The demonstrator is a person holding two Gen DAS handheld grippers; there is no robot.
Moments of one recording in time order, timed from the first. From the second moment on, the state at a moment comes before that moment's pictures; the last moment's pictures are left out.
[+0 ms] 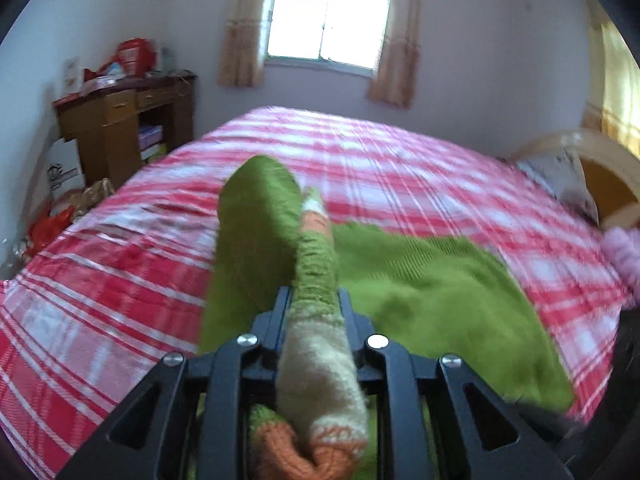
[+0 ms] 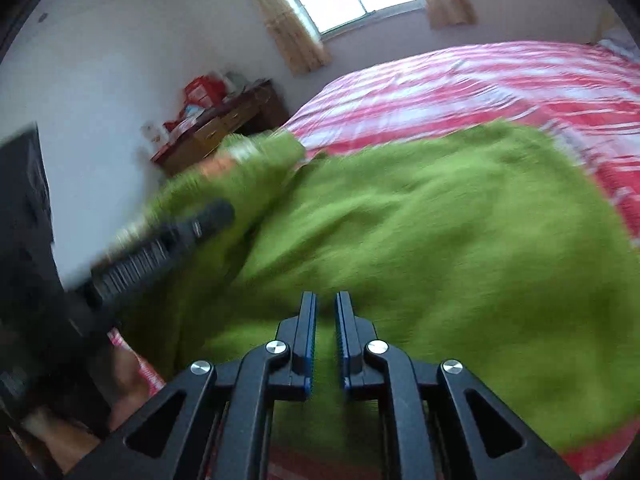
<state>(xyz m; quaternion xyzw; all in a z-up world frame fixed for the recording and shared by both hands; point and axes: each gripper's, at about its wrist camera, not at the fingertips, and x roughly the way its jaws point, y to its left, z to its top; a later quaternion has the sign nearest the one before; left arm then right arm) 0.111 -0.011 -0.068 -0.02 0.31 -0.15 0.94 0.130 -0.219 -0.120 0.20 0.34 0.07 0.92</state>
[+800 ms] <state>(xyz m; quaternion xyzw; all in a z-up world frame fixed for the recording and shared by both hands) 0.102 -0.024 -0.079 -0.04 0.31 -0.17 0.93 0.309 -0.175 -0.098 0.13 0.47 0.21 0.85</state>
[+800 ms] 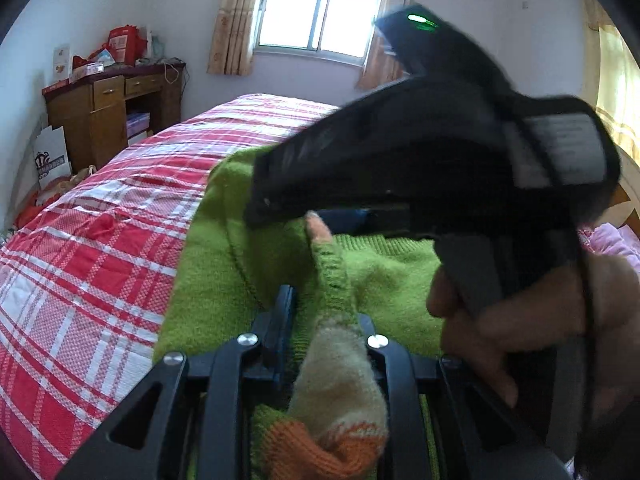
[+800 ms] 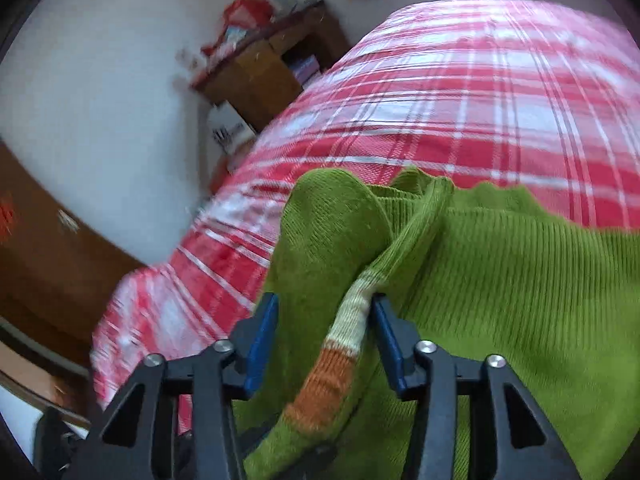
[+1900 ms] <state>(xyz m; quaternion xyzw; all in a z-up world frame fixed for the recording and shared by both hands) 0.054 -0.229 -0.048 0.07 0.31 -0.32 0.89 0.238 -0.426 -0.104 0.25 0.41 0.16 0.86</state>
